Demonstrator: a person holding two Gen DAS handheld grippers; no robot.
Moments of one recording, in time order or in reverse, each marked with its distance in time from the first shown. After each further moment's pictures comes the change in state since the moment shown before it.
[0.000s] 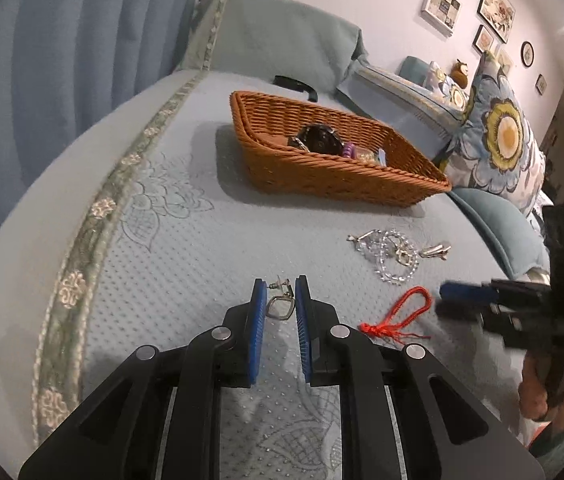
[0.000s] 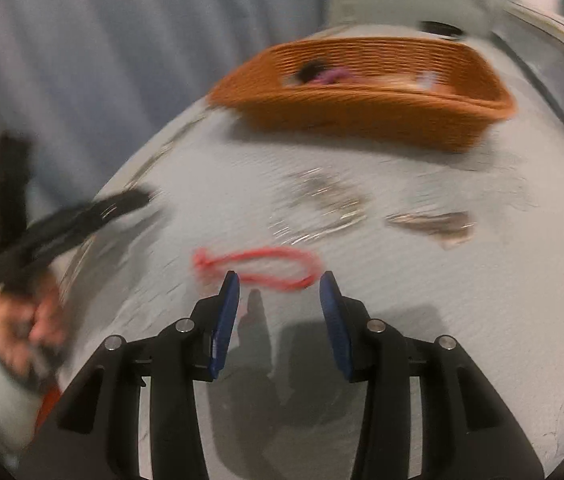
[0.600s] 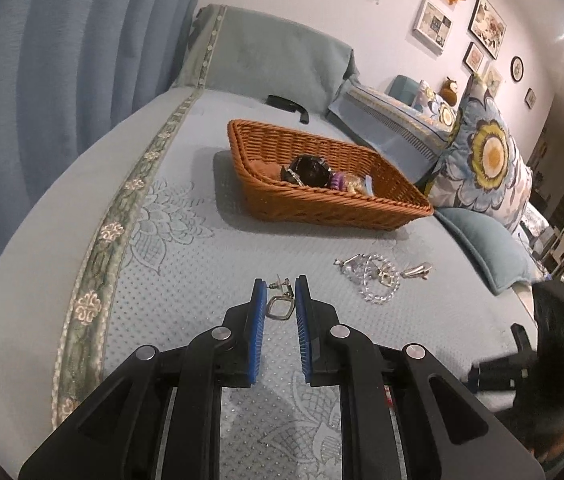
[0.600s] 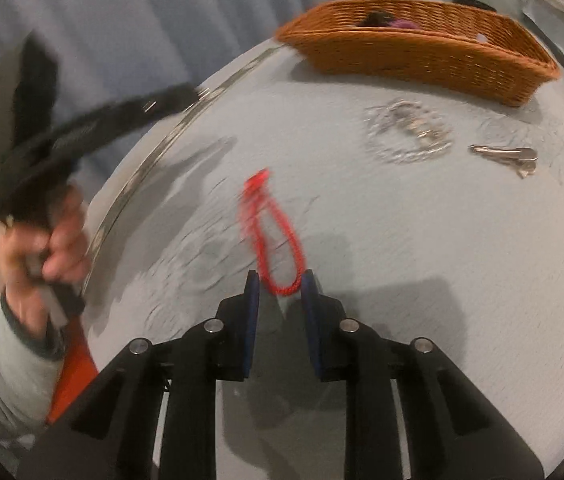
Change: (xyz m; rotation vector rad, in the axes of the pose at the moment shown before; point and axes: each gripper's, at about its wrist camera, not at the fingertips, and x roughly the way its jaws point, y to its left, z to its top) left arm -0.027 0.005 0.011 -0.014 -0.065 -0.057; right arm 0.002 0.073 -0.049 -0.123 0.134 0.063
